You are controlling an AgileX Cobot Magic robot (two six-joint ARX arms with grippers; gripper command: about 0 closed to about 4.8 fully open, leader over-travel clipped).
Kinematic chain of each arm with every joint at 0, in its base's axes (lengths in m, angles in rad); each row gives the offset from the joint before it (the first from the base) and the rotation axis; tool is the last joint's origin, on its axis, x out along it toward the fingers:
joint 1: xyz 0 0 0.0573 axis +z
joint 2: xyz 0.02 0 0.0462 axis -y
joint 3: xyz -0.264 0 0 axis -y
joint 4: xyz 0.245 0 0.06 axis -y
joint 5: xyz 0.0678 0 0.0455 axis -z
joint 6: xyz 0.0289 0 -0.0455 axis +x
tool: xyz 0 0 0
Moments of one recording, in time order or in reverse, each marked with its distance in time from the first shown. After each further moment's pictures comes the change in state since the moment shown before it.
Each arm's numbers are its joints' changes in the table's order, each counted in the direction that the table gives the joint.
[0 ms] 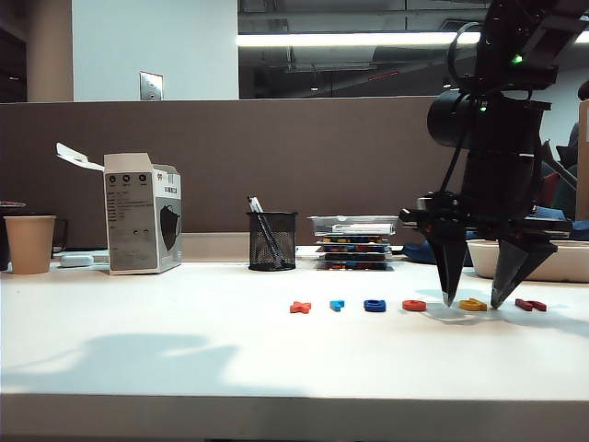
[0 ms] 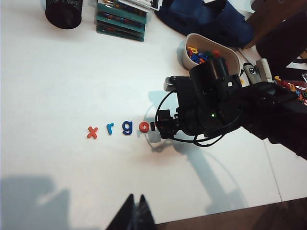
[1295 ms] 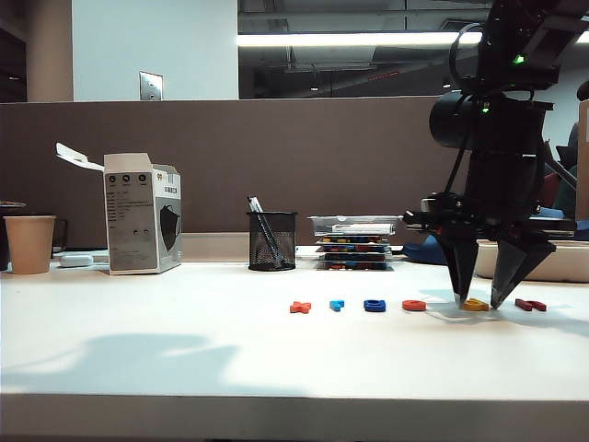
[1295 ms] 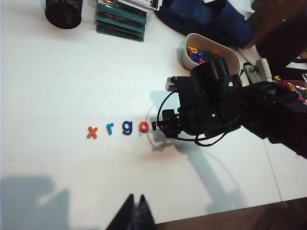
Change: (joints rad) left arm 0.000 0.000 0.000 0.000 0.000 0.000; right arm -0.002 0.000 0.001 -0.013 0.008 0.001
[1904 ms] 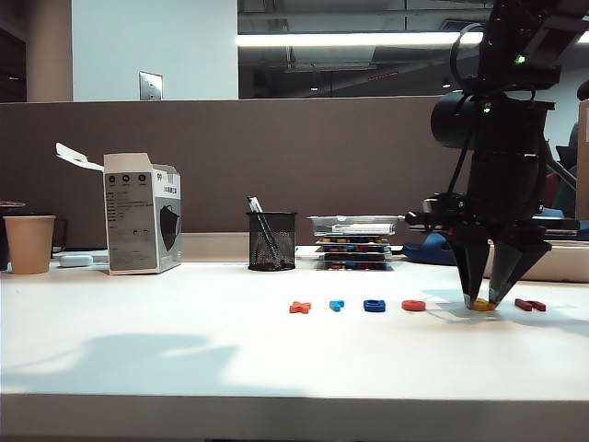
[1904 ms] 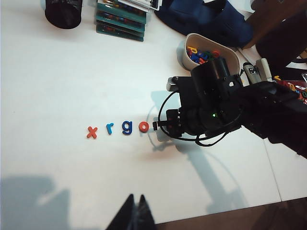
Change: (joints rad) left arm 0.000 0.000 0.000 0.000 0.000 0.000; right arm -0.002 0.000 0.000 -0.004 0.006 0.000
